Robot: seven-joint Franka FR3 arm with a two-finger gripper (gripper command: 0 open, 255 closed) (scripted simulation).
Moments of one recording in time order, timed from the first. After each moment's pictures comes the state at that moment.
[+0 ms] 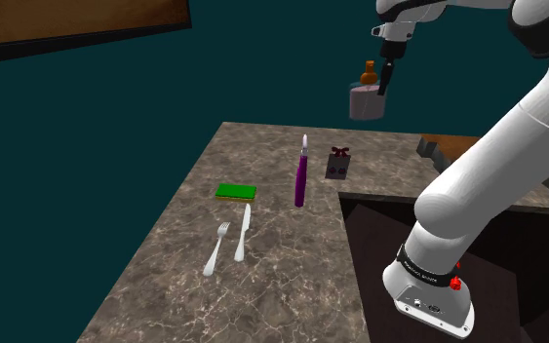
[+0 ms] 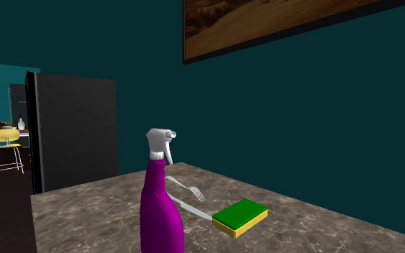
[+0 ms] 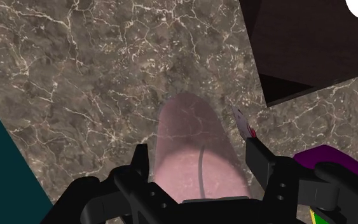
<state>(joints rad) -0.30 -0.26 -0.51 -1.96 -0.15 1.77 -1.04</state>
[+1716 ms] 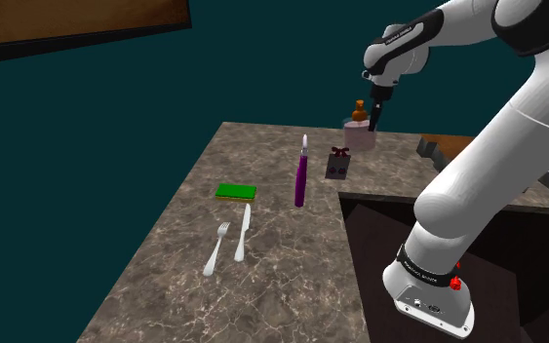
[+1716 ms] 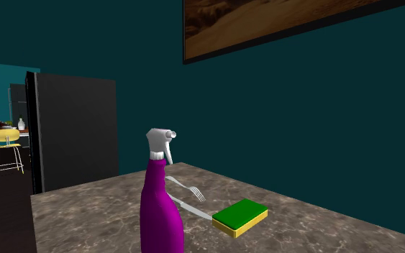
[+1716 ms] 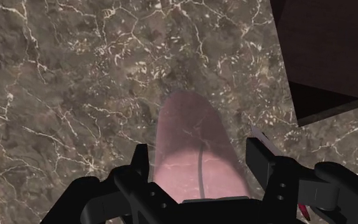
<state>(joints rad) -0.31 -0.20 -0.55 -2.26 -0.14 2.12 -1.05</state>
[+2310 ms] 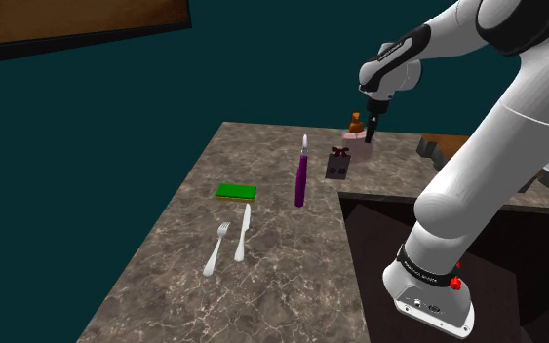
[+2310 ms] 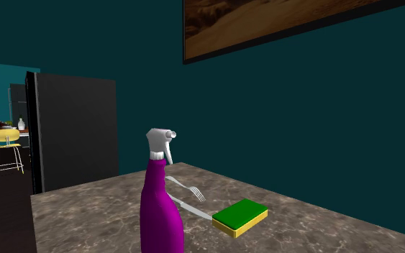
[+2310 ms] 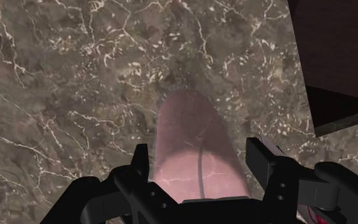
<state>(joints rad) -0.31 -0.14 -0.57 -2.33 -0.11 2.25 -1.07</state>
